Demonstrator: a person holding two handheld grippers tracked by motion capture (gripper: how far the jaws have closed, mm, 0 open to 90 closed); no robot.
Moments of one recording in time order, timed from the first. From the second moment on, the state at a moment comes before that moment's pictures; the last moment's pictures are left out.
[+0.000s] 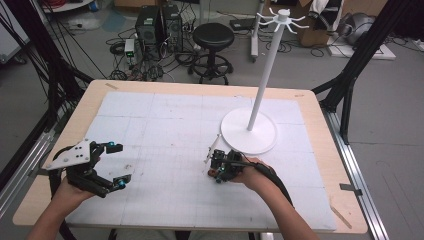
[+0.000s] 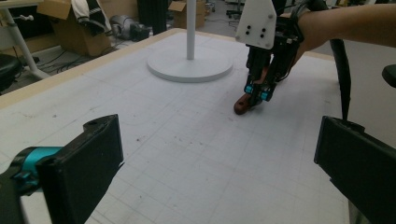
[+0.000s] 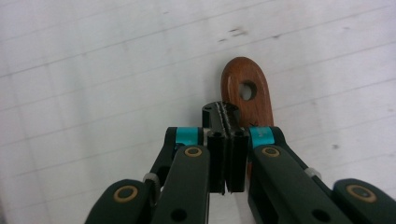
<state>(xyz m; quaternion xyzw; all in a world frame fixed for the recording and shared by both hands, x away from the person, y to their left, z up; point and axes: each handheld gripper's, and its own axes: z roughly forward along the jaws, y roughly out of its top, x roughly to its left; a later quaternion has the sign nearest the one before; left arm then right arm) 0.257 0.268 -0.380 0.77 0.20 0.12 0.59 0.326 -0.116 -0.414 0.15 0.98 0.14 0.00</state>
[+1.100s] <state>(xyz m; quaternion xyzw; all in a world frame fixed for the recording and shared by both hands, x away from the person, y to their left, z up) 0.257 0.267 -0.381 0.77 0.20 0.12 0.59 0.353 -0.161 -0.399 0.25 0.95 0.18 0.03</state>
